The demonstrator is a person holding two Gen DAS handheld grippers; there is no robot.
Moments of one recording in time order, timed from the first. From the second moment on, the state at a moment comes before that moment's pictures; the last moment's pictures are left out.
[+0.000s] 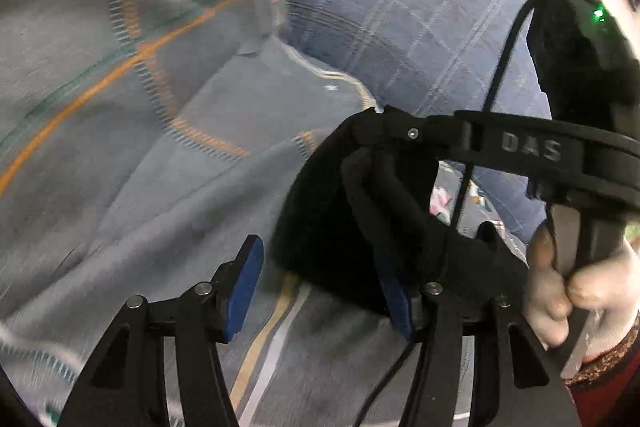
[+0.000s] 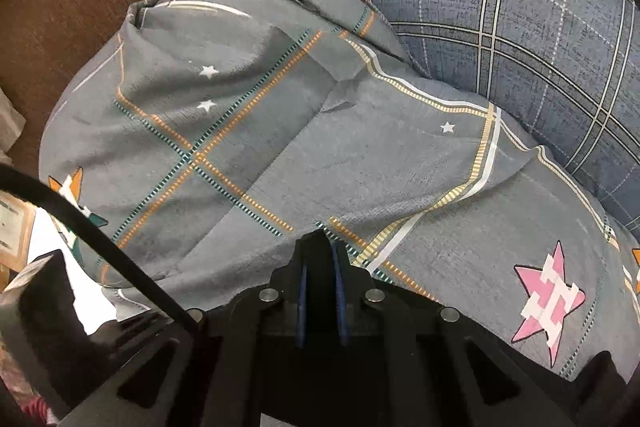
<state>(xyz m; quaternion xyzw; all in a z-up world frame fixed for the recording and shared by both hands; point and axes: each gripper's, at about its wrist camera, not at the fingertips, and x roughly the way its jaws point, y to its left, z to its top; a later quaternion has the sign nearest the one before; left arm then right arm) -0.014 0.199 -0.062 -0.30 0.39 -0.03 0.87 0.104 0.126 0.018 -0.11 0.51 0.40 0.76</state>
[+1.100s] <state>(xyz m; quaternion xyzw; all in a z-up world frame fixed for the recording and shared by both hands) 0.006 -0.060 -0.014 -0.14 0.47 -0.22 0.85 0.118 -0.240 0.029 0.11 0.46 0.17 0.86</state>
